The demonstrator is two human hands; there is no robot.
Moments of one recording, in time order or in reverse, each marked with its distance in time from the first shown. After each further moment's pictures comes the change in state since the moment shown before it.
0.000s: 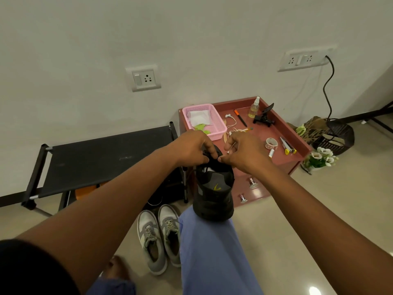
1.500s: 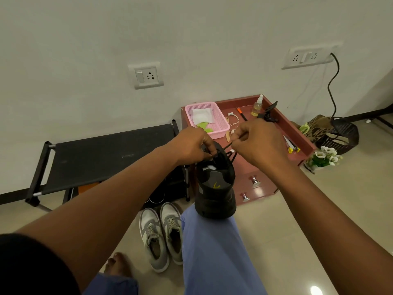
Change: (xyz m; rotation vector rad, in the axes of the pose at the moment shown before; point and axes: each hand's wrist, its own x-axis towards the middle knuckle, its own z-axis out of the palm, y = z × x) left_hand -0.003 -0.003 -0.003 0.022 0.037 0.003; right_hand -0.018 -0.024 -0.028 -0.145 0.226 -0.053
